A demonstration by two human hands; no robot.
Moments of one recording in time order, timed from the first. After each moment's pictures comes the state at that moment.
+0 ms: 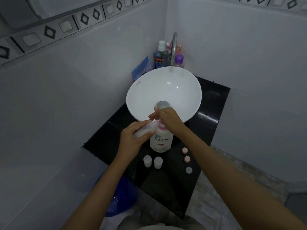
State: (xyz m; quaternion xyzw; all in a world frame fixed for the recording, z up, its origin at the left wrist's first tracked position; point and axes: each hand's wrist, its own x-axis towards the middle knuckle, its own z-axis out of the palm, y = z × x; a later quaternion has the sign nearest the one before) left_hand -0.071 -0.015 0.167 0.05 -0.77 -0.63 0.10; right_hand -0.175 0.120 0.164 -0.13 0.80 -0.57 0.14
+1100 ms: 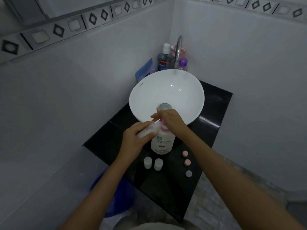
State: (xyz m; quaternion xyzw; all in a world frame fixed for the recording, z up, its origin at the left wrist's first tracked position) left_hand -0.072 -0.017 0.163 0.04 -0.77 -0.63 0.09; right_hand -0.174 0.120 0.172 -0.11 0.81 -0.55 0.16
